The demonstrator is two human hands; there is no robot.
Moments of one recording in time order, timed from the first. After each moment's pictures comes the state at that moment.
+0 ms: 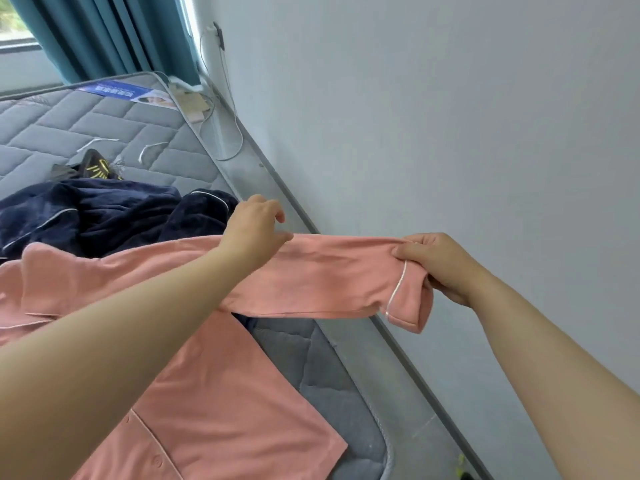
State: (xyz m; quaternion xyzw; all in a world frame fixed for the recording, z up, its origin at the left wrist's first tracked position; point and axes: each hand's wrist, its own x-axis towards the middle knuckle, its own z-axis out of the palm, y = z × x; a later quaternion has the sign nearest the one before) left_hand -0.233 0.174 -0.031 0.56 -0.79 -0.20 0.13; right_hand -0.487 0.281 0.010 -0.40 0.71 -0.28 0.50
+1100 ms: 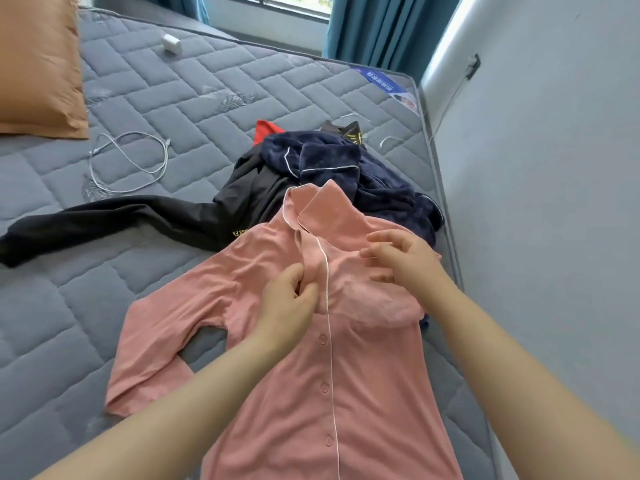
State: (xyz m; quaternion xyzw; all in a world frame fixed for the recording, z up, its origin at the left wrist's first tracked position) left_hand 0.090 0.379 -0.053 0.70 -0.37 -0.40 0.46; right_hand -0.059 0.267 -0.012 -0.58 0.57 -0.19 0.56
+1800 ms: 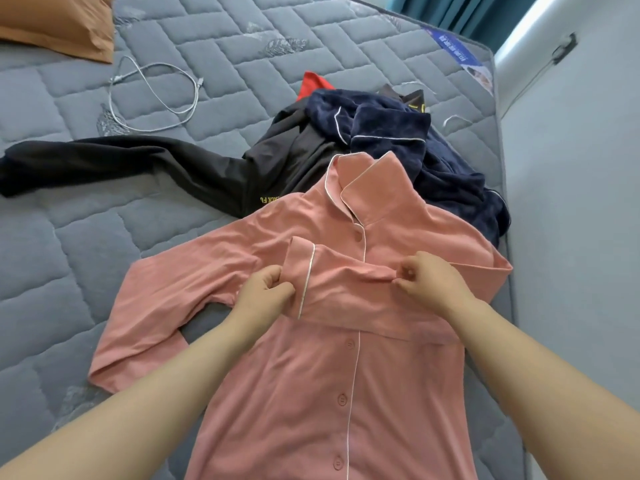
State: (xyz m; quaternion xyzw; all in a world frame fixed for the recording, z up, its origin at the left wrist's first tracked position) left_hand 0.155 0.384 -0.177 0.69 -0.18 -0.52 0.47; right_hand -0.052 0.207 -0.160 -0.84 0.49 0.17 0.16
